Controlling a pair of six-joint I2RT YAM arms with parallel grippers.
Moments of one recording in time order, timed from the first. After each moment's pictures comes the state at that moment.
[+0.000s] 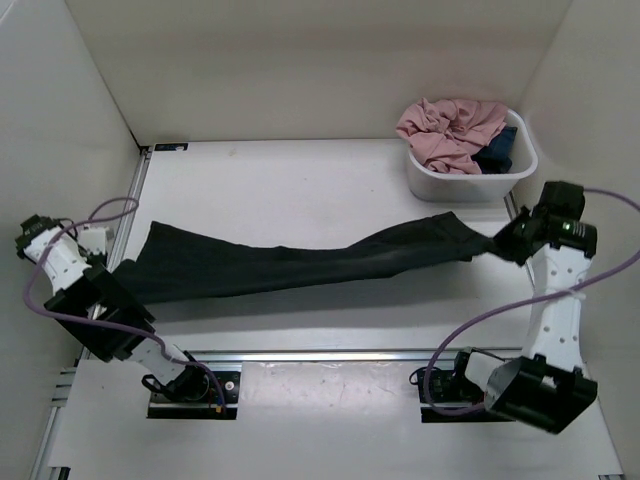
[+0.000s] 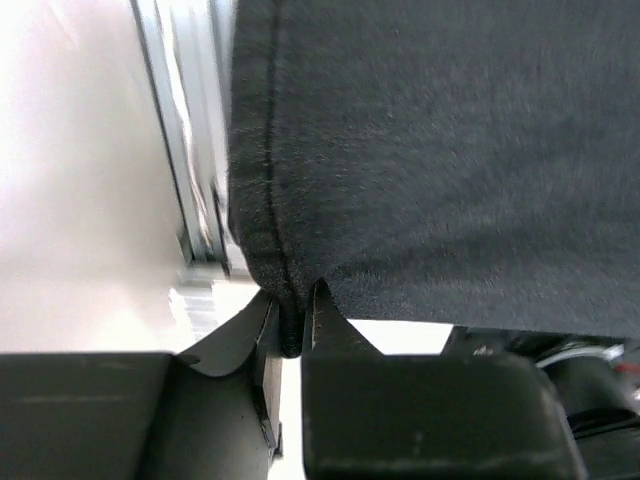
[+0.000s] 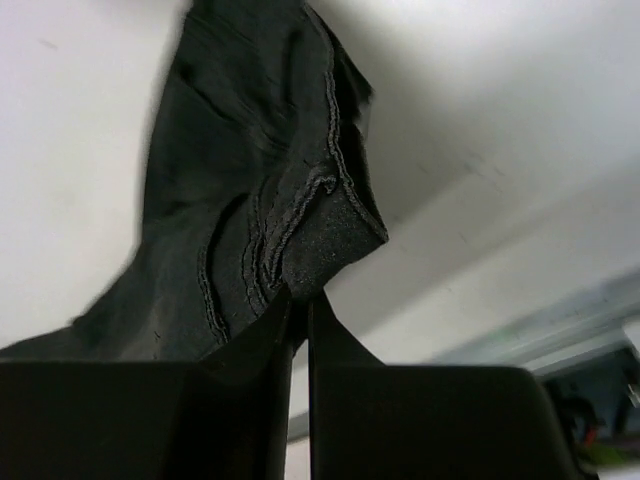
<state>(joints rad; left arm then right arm) 0.82 1.61 1.34 -1.13 0.08 0.80 -0.31 1.16 1.27 -1.08 -0.16 0.50</state>
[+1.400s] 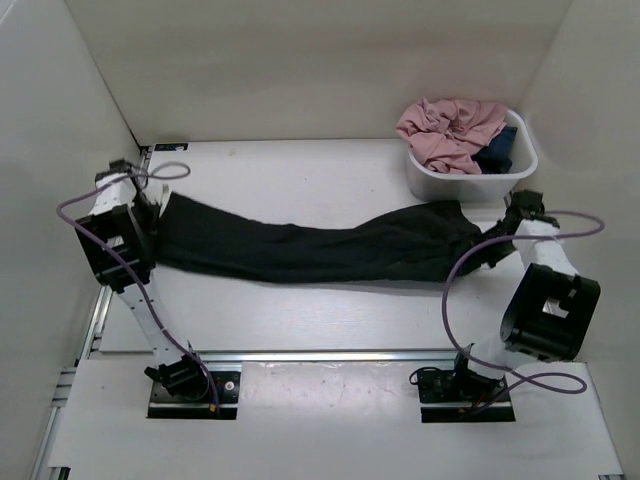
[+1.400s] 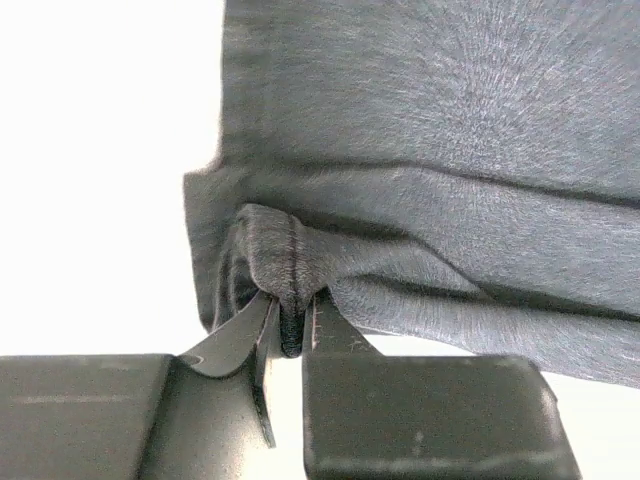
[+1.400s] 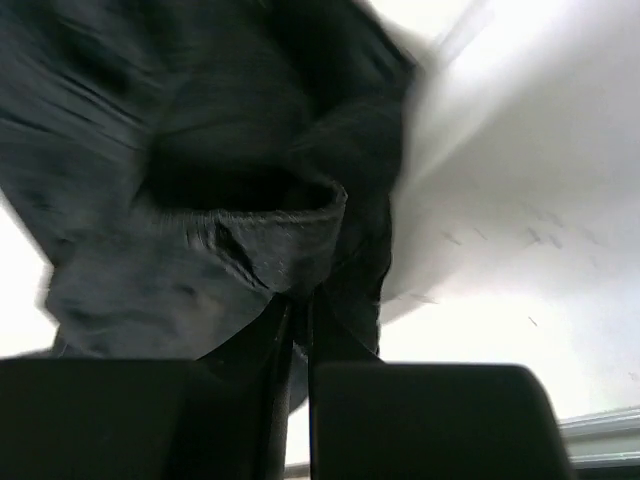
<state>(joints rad) 0.41 2.09 1.58 -1.02 0.00 0.51 -0.30 1.46 0.93 -0.72 -0.20 0.70</state>
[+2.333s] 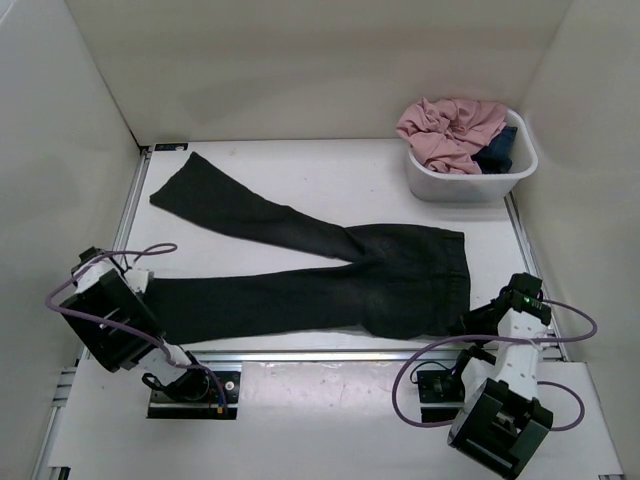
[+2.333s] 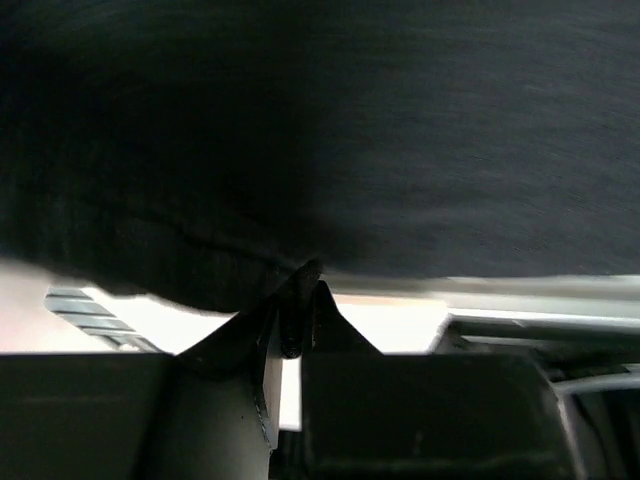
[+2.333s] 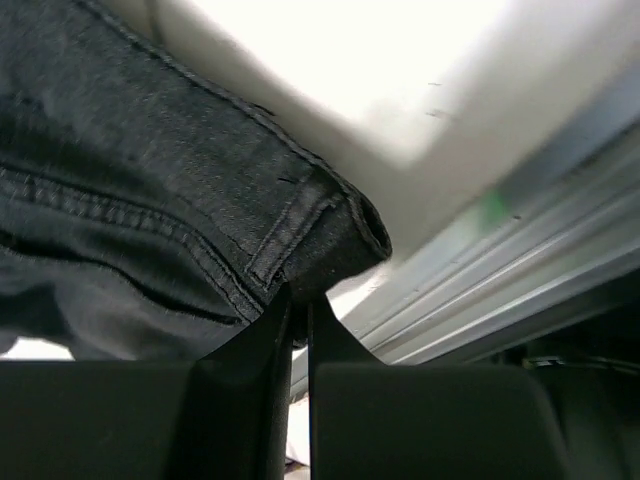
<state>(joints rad) 0.70 1.49 0.81 -0.90 -0.18 0.79 -0.49 0.82 0.44 -1.01 -0.27 0.66</state>
